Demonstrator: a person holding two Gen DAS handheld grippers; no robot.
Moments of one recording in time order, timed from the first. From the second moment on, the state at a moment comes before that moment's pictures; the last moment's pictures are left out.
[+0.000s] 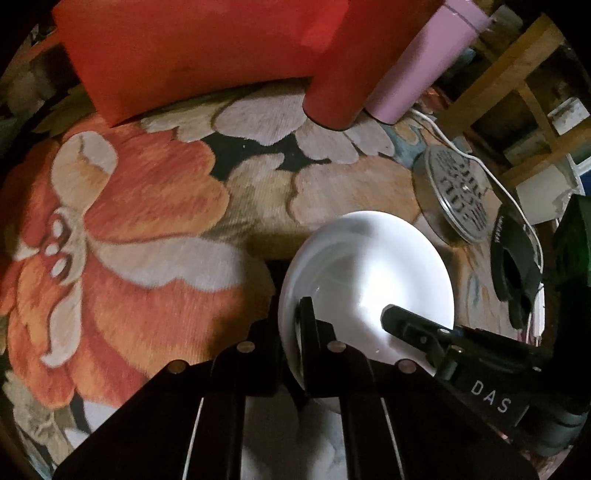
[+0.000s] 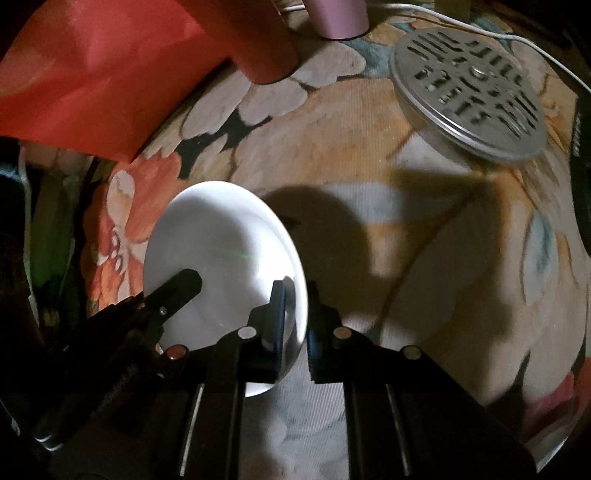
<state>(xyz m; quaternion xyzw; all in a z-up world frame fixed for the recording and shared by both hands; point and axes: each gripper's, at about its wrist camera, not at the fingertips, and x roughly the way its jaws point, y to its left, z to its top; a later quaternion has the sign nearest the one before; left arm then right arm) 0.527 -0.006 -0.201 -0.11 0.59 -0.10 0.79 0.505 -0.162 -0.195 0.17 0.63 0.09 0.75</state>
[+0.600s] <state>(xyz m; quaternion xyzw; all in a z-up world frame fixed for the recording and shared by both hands) 0.369 -0.029 -0.099 -0.07 0.57 -0.13 0.81 0.359 -0.181 -0.099 0.15 0.65 0.08 0.74</state>
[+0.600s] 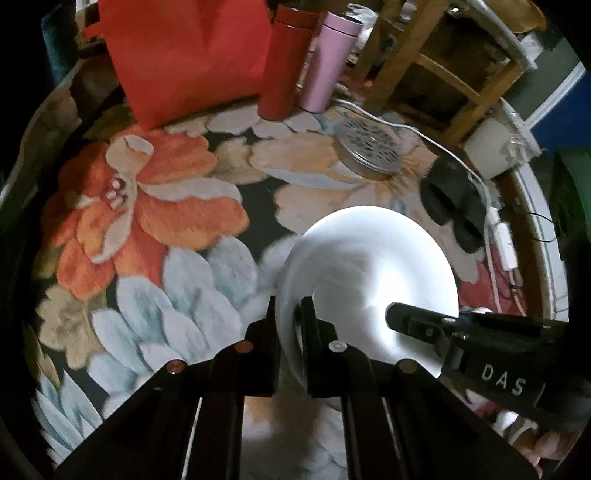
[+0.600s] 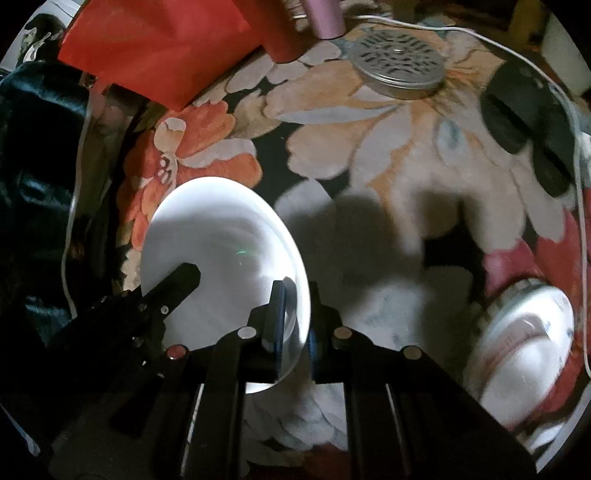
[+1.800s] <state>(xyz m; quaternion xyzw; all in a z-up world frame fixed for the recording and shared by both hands) 0.283 -0.191 -0.107 -0.02 0.59 -0.30 0.75 0.225 -0.340 -0.107 0.24 0.65 -0.02 0.72</state>
